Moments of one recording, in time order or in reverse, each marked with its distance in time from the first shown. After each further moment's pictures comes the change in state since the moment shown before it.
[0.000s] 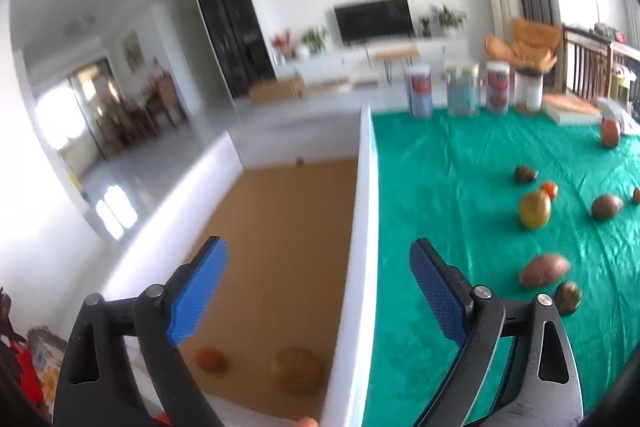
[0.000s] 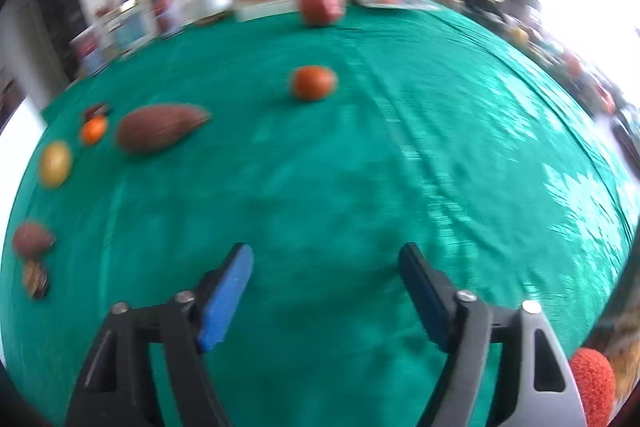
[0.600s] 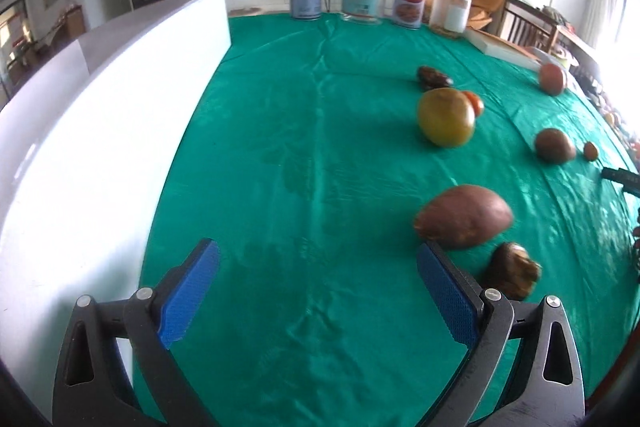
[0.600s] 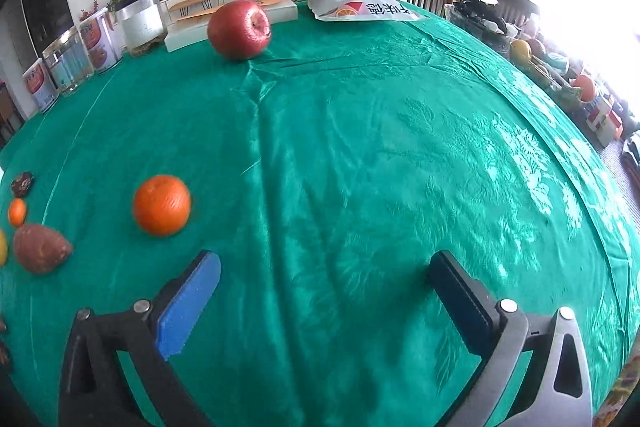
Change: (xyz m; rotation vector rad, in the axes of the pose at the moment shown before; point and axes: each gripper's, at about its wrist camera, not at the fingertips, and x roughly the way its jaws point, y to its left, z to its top) left arm 0.109 -0.111 -0.068 -0.044 0.299 -0.359; right arm 0.092 -0.053 0.107 -0.051 -0.008 0.010
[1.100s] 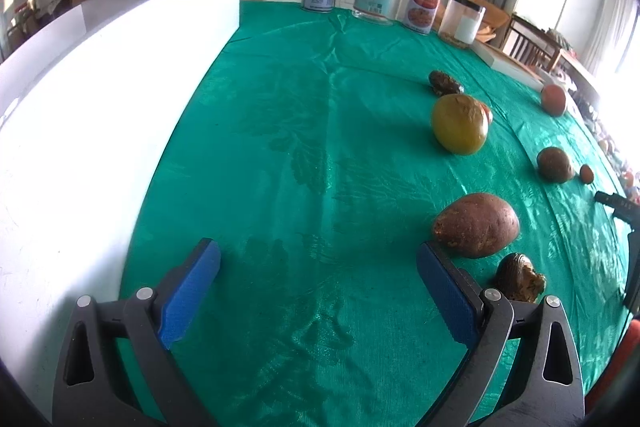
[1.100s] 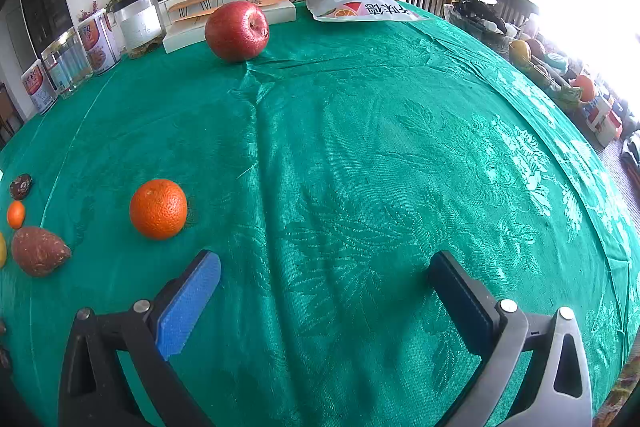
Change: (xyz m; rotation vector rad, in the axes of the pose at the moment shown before) left arm 0.007 0.019 -0.001 -0.091 0.018 -0.063; right arm 0.001 0.001 0.001 0.000 -0.001 -0.001
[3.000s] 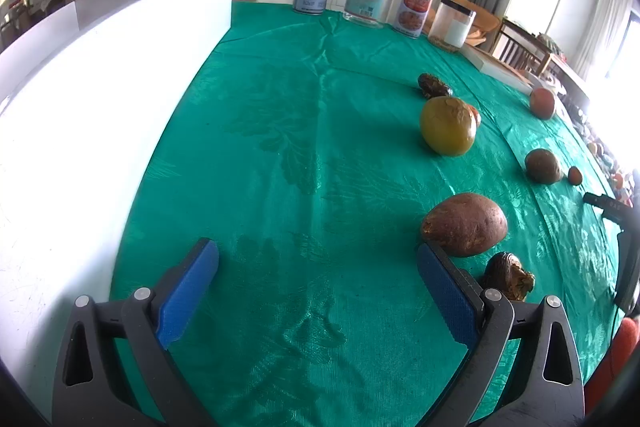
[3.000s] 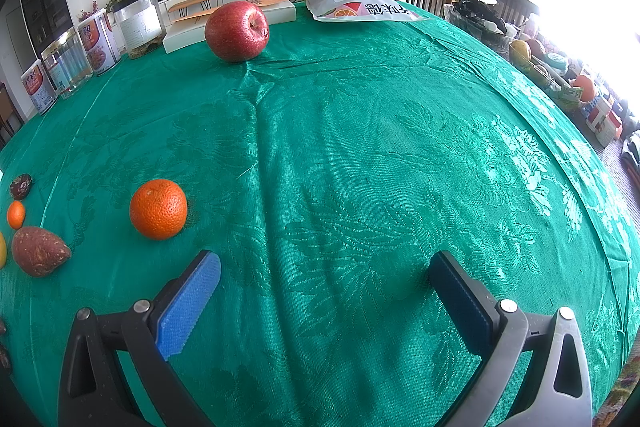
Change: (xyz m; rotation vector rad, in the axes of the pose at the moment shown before) left arm -0.001 -0.002 -0.001 -0.003 -0.009 -0.047; right arm 0.000 0.000 0.000 -0.001 0.000 0.000
